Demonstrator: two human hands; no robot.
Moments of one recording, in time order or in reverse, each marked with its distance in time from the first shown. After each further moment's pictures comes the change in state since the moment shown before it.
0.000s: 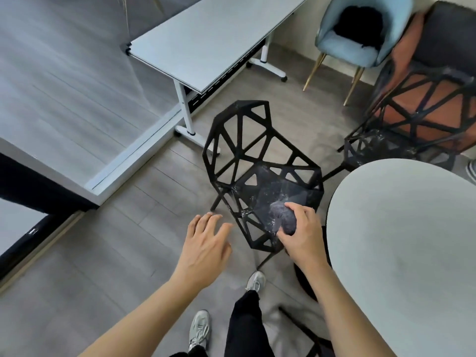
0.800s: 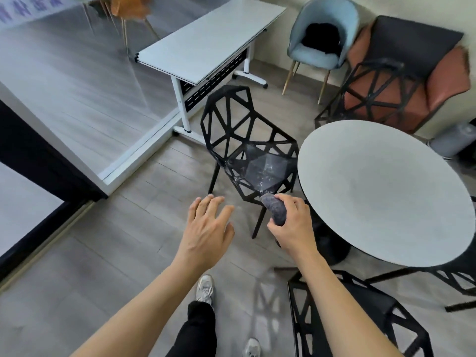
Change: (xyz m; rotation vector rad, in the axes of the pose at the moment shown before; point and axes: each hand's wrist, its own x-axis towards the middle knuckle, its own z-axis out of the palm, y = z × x) left_hand -0.254 0.087 -0.024 0.013 0.226 0.101; right_hand -0.277 -0.023 -0.056 0.026 0.101 -0.017
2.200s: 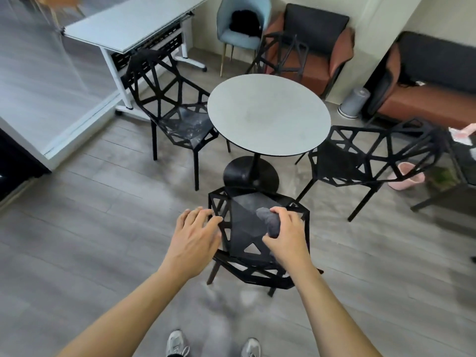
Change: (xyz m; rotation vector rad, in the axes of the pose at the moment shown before) left_hand -0.345 0.339 0.038 -0.044 -0.069 0.177; right_hand -0.453 0.184 -0.234 -0.041 -0.028 0.308
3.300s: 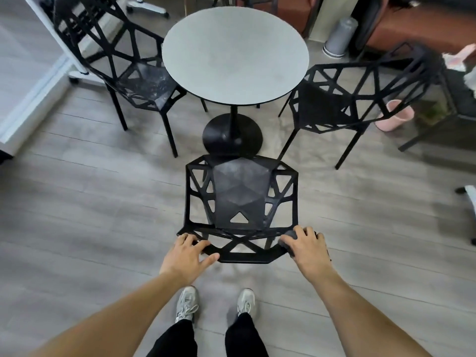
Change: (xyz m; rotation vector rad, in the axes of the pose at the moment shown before) left_hand -0.061 0.046 0.145 -0.064 -0.695 -0.184; right_hand -0.074 0.198 0.009 -0.831 -0.366 -0.035
